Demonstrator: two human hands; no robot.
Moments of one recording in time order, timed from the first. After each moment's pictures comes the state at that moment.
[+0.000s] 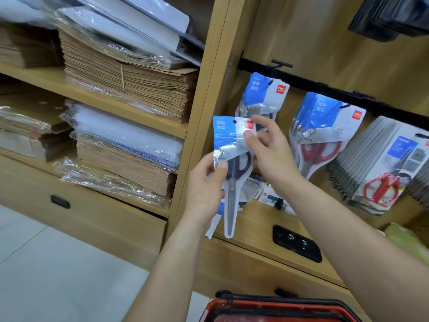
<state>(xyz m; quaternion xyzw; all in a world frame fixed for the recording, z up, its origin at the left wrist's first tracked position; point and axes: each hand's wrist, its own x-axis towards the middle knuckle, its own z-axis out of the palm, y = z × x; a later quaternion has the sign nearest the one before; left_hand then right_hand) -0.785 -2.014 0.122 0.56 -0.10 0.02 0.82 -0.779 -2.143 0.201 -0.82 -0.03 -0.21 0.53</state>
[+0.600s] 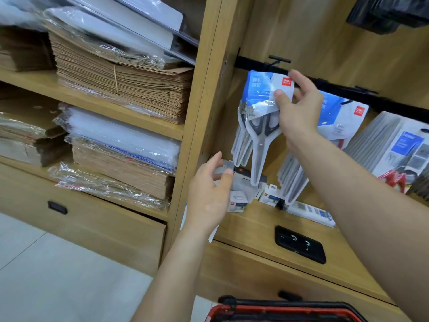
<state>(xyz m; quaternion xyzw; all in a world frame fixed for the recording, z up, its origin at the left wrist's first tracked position) -0.778 -2.023 0.112 0.69 -0.11 0.09 0.71 -0.722 -2.176 0.256 -0.75 0.03 -0.42 0.50</state>
